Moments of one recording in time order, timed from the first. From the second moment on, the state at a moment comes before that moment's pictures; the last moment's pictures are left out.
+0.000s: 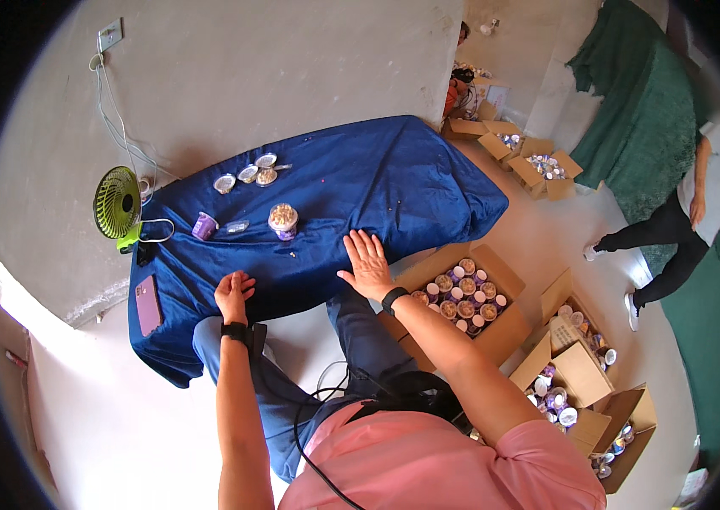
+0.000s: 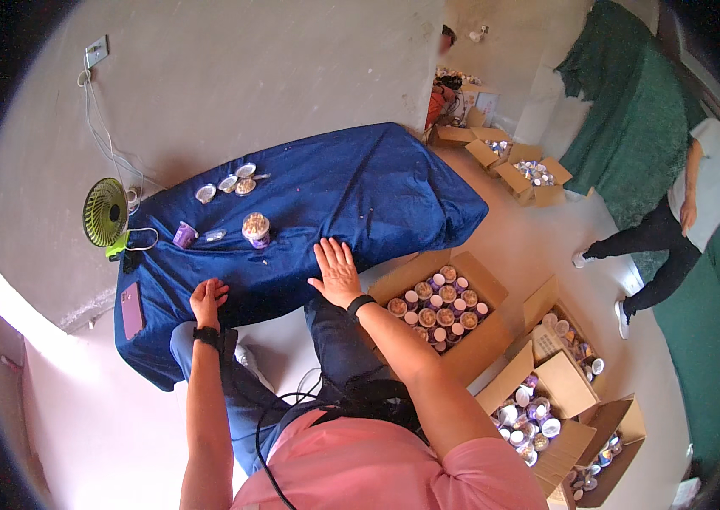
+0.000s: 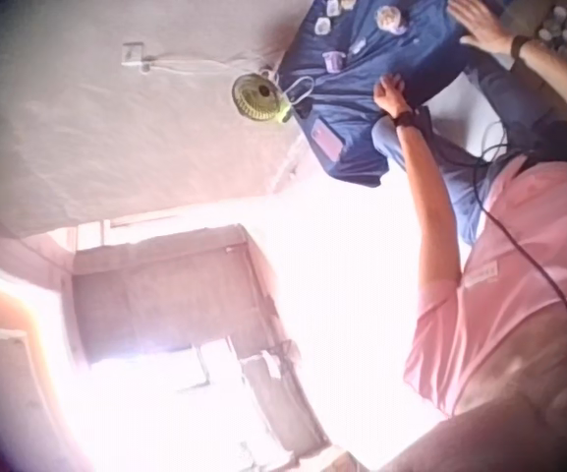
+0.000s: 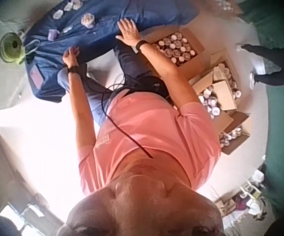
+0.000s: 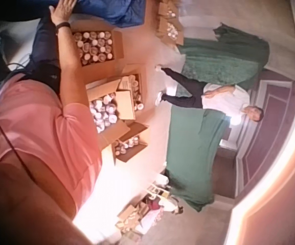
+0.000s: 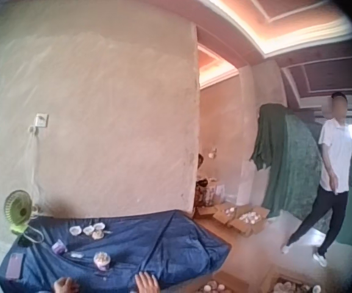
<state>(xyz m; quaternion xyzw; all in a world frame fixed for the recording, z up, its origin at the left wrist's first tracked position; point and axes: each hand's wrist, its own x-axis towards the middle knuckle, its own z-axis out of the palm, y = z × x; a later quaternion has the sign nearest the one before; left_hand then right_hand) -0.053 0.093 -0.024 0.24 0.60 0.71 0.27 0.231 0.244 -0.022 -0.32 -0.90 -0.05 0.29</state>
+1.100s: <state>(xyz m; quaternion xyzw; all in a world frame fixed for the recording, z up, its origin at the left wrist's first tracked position) -0.051 0.095 -0.015 0.25 0.60 0.71 0.26 0.228 0.255 -0.030 -0.31 -0.90 -0.09 0.28</state>
